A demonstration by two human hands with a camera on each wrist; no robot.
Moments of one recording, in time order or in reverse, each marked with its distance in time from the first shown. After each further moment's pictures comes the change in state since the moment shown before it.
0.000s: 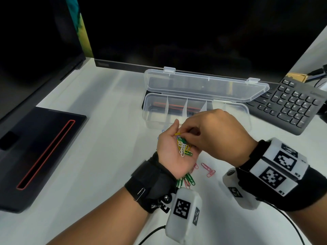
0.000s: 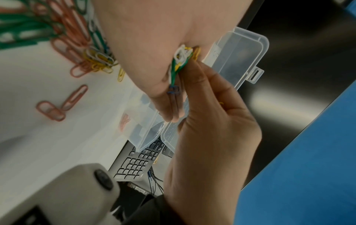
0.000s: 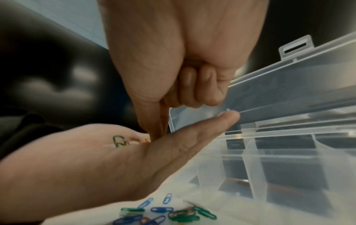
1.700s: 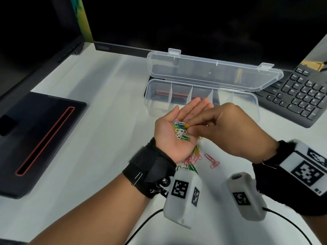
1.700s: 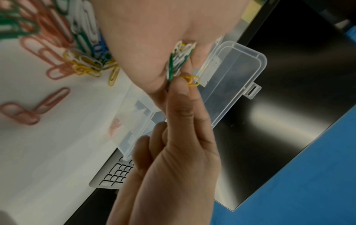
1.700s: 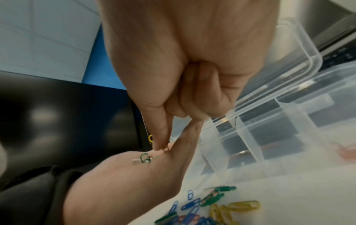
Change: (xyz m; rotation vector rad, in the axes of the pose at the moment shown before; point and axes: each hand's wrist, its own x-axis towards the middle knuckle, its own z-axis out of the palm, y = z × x) left_hand 0.012 0.011 -0.013 -0.054 -0.189 0.070; right_hand -0.014 0.004 0.000 0.533 -0.047 0.184
